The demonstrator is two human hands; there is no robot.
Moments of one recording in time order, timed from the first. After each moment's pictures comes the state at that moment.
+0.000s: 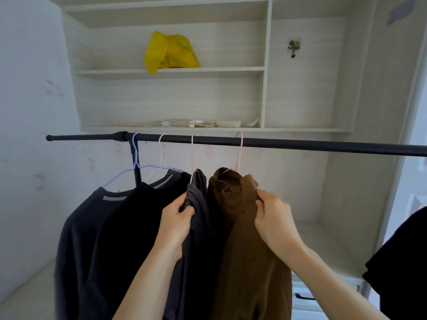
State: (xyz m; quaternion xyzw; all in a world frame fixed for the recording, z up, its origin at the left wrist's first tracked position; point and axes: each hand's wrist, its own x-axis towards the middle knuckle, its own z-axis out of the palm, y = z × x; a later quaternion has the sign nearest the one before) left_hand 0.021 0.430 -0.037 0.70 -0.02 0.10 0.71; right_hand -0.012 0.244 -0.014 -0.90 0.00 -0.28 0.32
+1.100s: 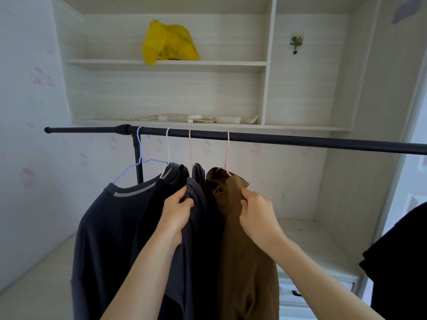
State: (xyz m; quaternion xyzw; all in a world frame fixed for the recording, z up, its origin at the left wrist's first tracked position) left_hand 0.076 0.447 -0.043 0.67 -0.02 0.06 0.74; right_hand 0.021 0.280 -0.019 -0.93 0.00 -0.23 0.30
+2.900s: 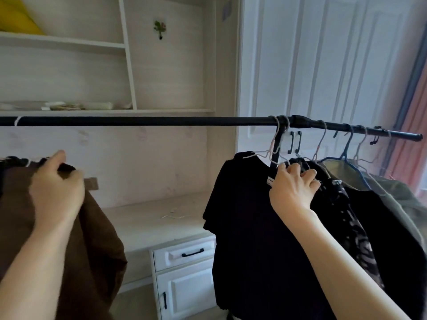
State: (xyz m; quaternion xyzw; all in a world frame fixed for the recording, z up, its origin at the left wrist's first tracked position) left_hand 0.041 0.274 -0.053 0.76 -0.05 0.34 0.56; right_hand -0.195 -0.103 -0.022 -0.87 0.42 -0.25 0.03
